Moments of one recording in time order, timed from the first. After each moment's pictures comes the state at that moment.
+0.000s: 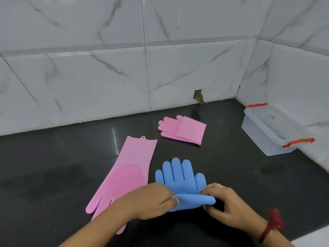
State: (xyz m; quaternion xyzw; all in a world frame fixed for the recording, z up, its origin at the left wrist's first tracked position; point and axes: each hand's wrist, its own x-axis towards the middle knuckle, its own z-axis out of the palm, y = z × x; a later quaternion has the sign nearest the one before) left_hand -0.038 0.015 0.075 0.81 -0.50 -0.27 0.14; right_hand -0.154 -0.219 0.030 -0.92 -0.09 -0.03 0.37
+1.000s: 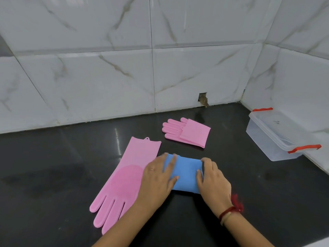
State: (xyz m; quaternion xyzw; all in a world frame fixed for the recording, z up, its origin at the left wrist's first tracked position) left_hand -0.028 -0.010 0.026 0.92 -0.32 0.18 0.14; right_hand -0.092 -0.174 0.027 -0.95 0.23 -0.16 0.16
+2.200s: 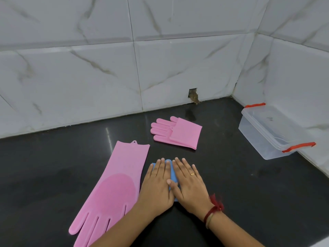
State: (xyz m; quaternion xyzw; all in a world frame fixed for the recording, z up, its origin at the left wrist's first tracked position) left_hand -0.003 -0.043 -0.009 0.93 -0.36 0.01 0.08; right_hand -0.059 -0.173 -0.010 -0.98 0.05 -0.05 0.19
